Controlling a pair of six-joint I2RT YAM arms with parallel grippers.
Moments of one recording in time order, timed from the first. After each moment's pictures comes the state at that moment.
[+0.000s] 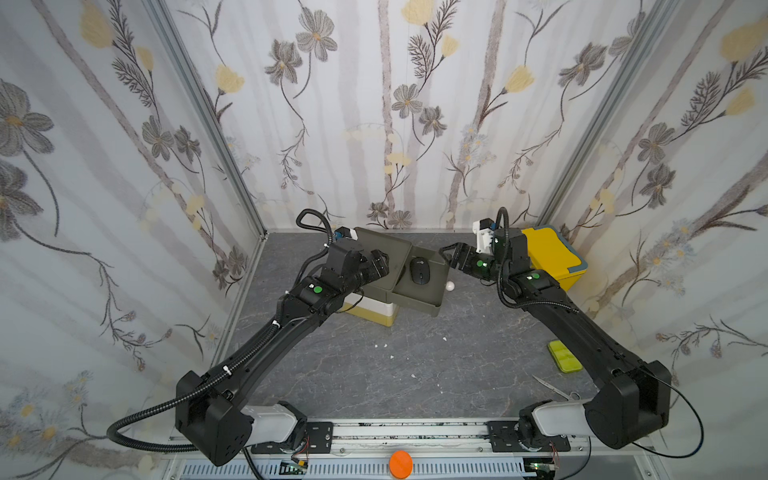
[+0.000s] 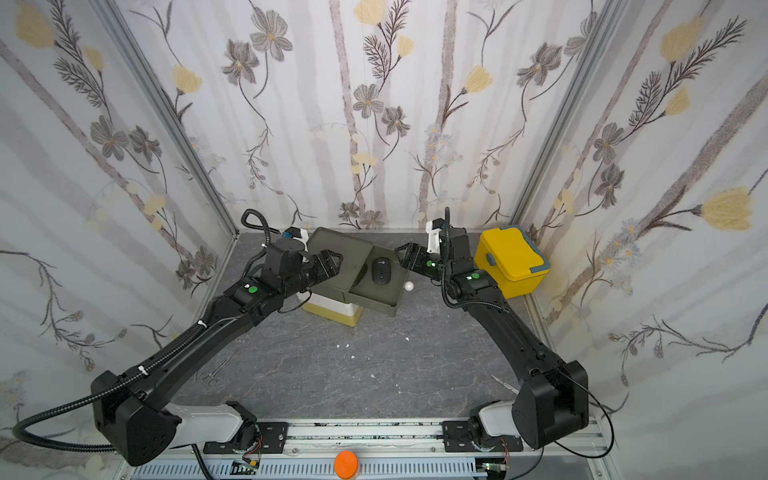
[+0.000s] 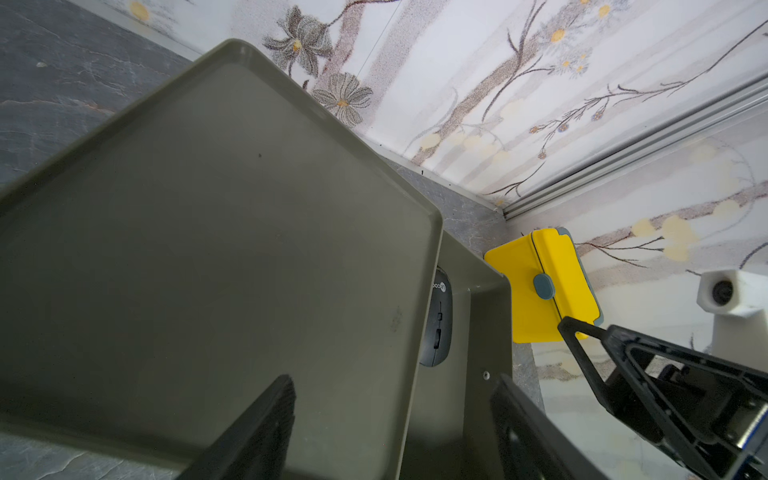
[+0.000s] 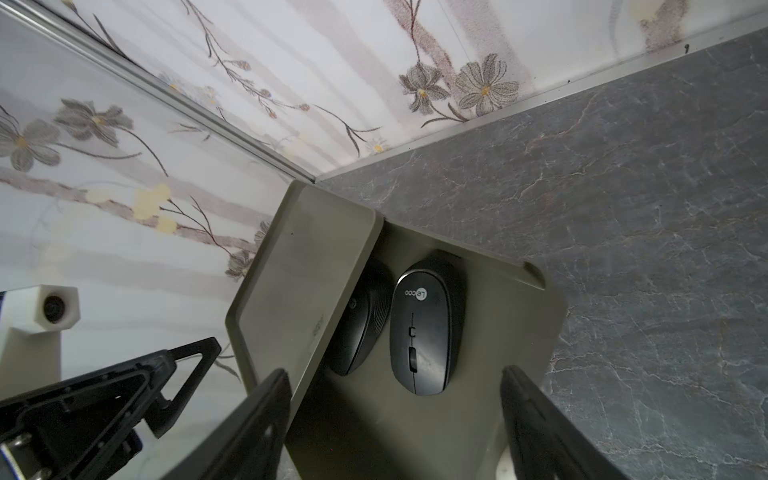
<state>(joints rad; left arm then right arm) -0.58 1.29 1.20 -0.40 -0.06 -0.81 0.39 1.40 1.24 -0.31 -0.29 0.61</state>
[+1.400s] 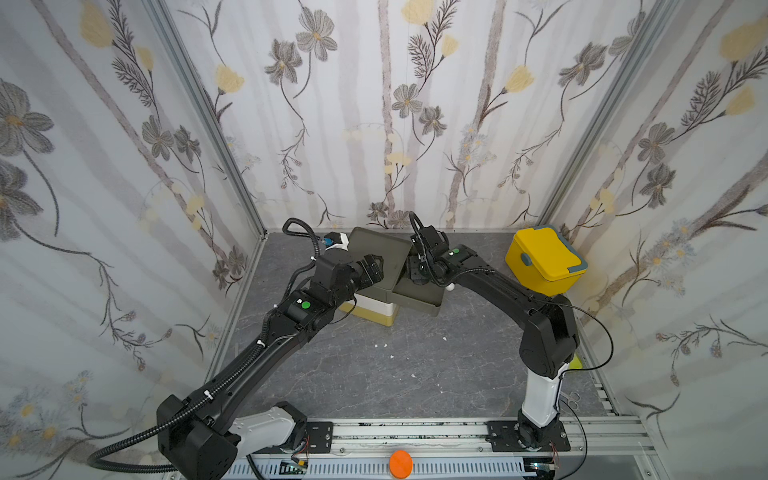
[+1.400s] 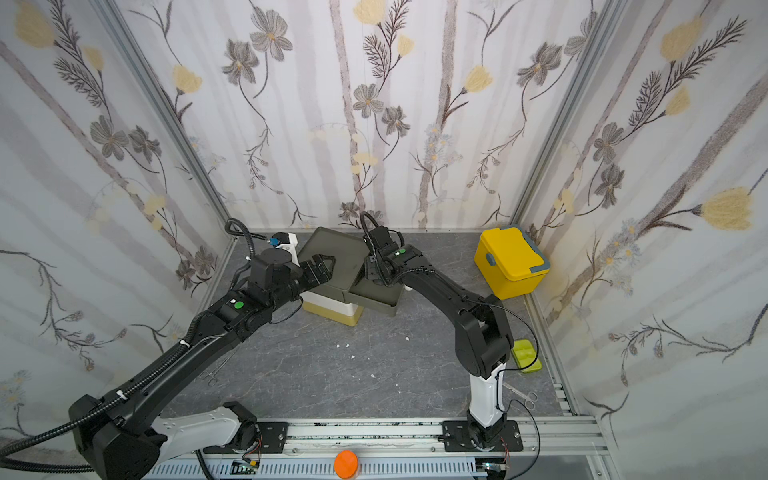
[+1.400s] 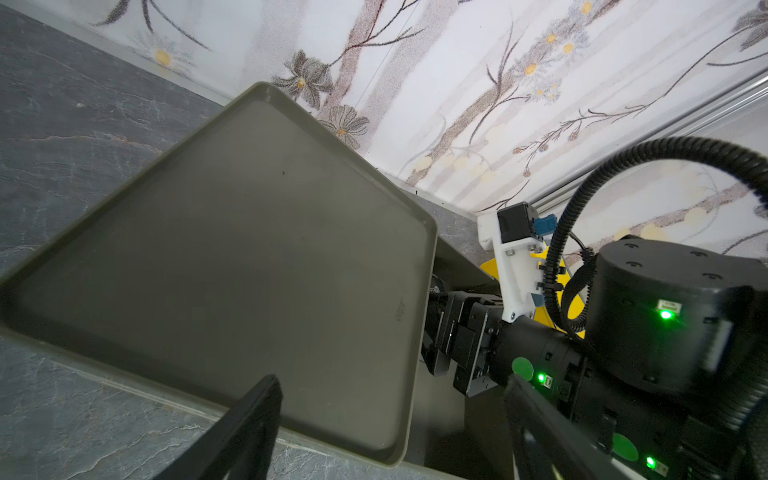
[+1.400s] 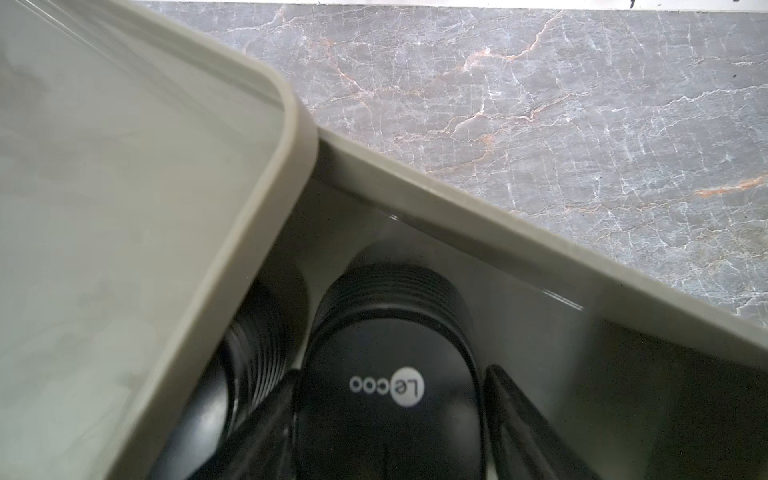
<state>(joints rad) -0.59 1.18 1.11 -0.34 -0.10 -0.79 0.65 1.91 1.70 -0.71 0.19 0.47</state>
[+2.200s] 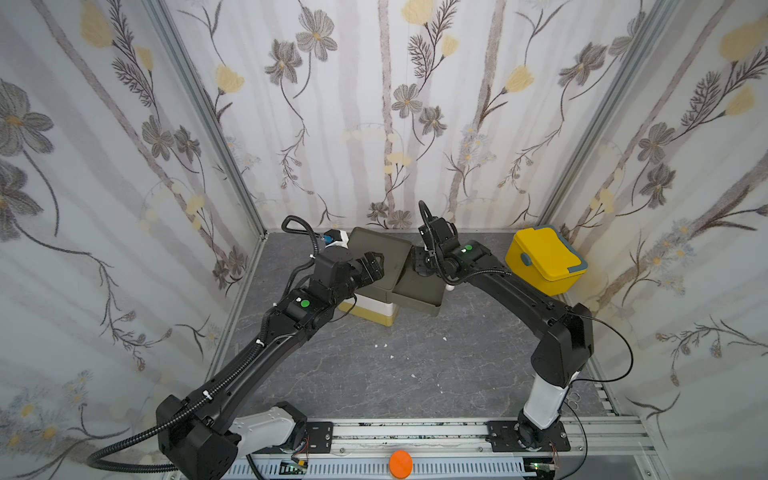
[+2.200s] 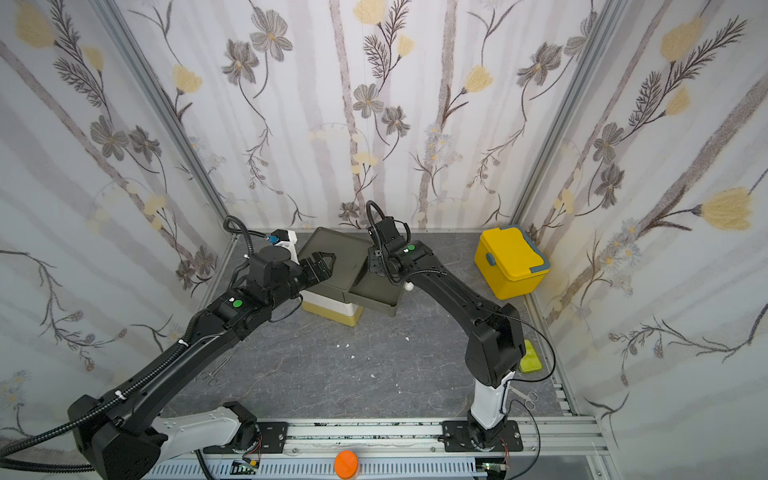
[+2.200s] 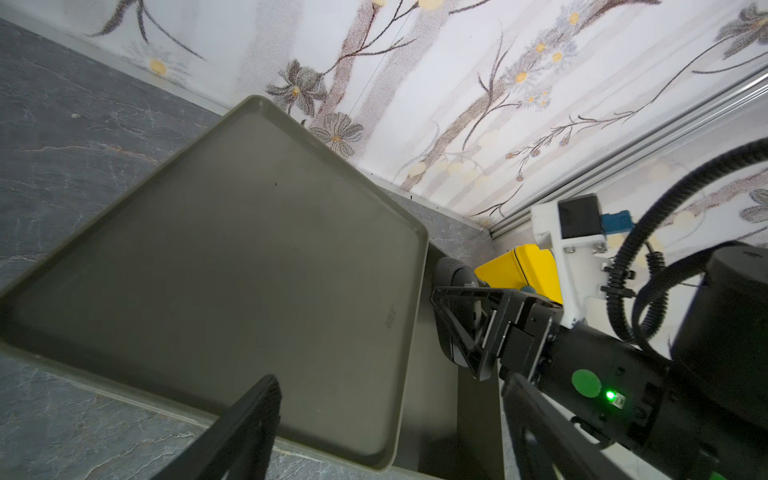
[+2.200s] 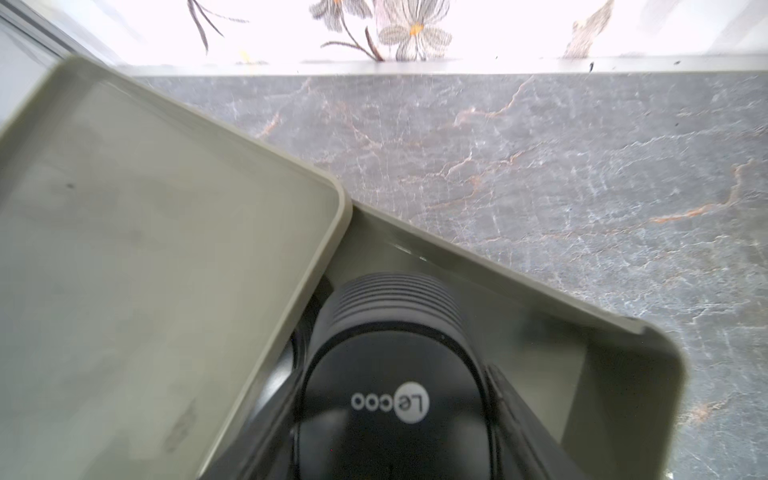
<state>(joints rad) -0.59 1.19 1.14 -0.35 -0.10 -0.78 0.64 1.80 1.72 -0.72 0.21 0.48</state>
